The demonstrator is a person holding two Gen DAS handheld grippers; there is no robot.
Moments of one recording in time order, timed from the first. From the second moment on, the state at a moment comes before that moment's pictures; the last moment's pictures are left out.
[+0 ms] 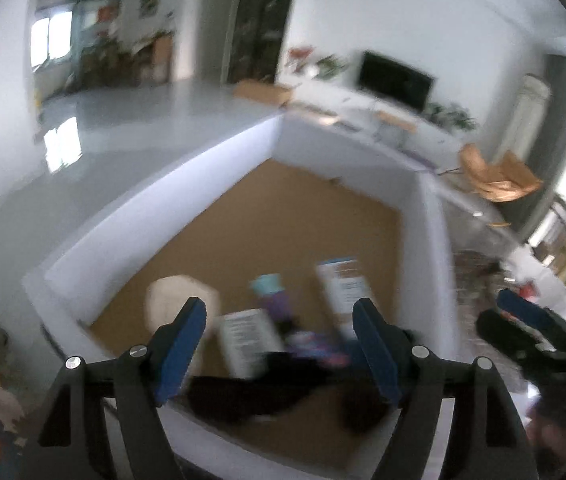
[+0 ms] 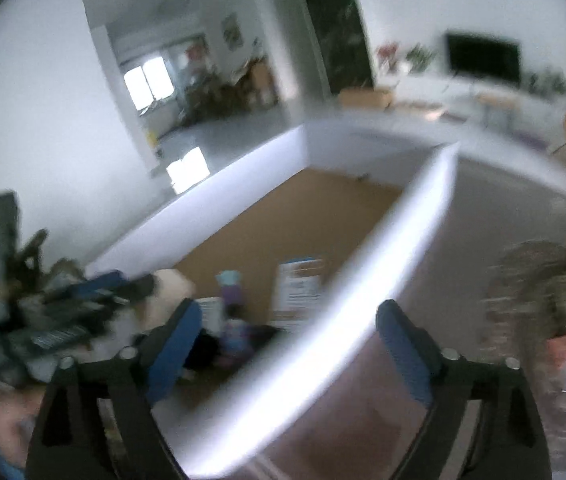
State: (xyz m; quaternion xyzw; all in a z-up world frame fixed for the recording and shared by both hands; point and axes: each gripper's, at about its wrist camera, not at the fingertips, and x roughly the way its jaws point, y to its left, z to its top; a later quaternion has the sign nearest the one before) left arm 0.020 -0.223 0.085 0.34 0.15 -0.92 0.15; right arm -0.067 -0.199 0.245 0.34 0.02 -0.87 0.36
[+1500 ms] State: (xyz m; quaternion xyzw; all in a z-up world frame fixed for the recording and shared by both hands) left arm -0.073 0.033 -0.036 0.46 -0.01 -0.89 -0.03; right arm -0.051 0.073 0.117 0.45 0.04 -0.89 0.07
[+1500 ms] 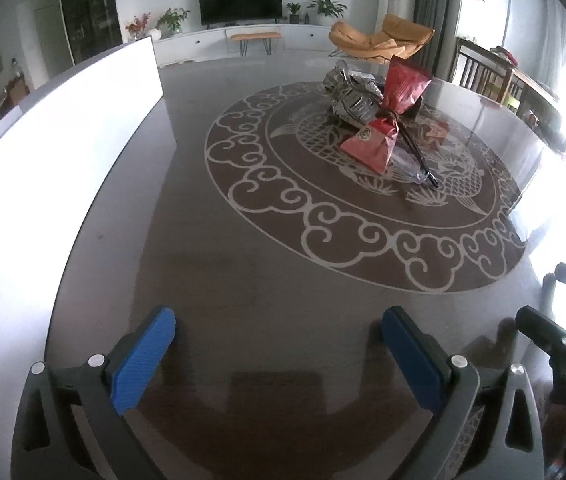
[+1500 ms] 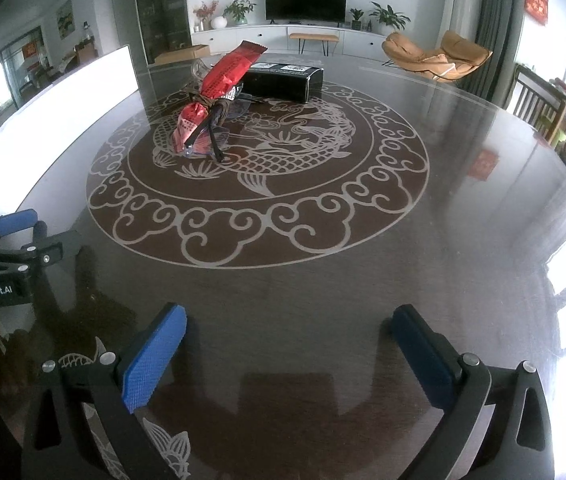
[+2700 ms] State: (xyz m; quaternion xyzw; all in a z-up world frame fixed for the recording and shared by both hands) left arm -0.073 0.034 -0.037 0.46 -0.01 -0.89 -0.03; right arm -0.115 0.097 0.133 0.45 -0.06 -0.89 0.08
